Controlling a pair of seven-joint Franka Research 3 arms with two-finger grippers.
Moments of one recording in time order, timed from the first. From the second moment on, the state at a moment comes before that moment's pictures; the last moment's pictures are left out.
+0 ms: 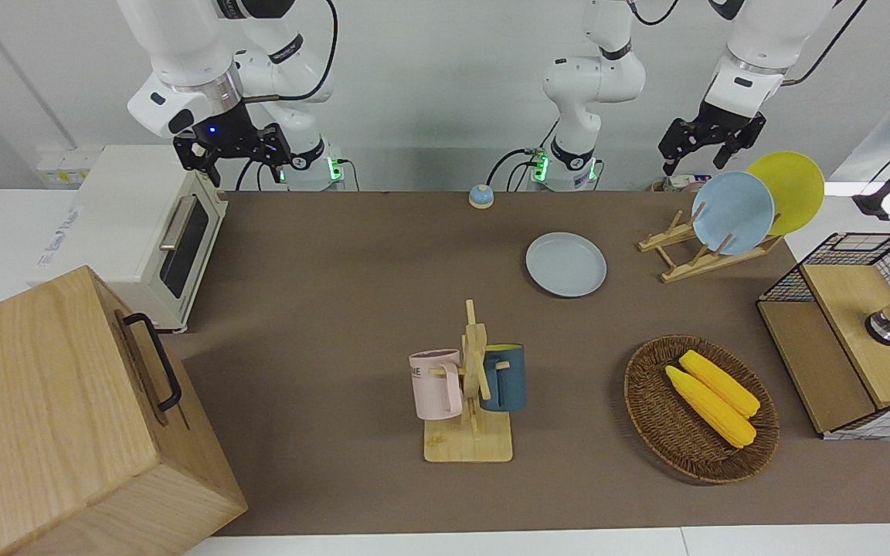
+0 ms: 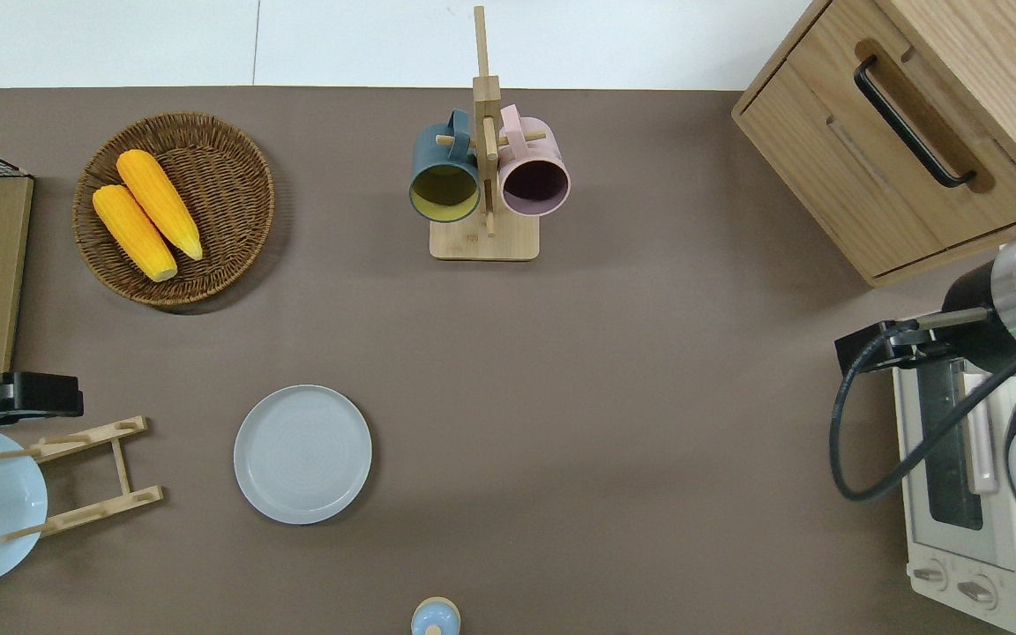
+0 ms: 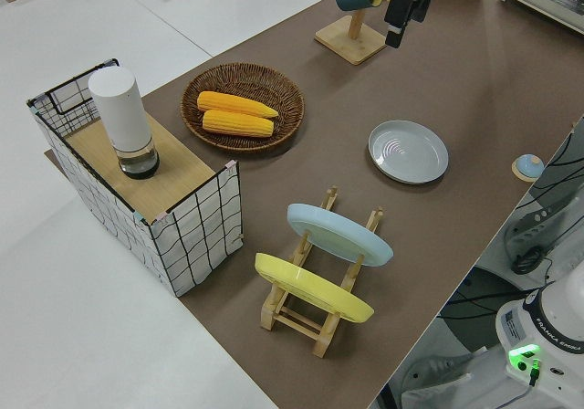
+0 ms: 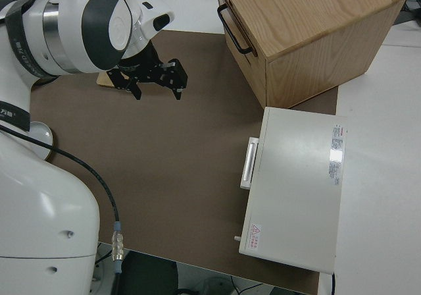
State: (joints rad) left arm -0.05 -0.20 0.04 -1.76 0.03 1.53 -0.12; right arm -0.26 0.02 0.38 -1.49 -0.03 1.38 0.04
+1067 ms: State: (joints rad) left arm -0.05 -0.18 0.04 -1.85 0.03 1.54 -0.05; right arm -0.26 0.02 0.38 -1.49 -0.03 1.38 0.04
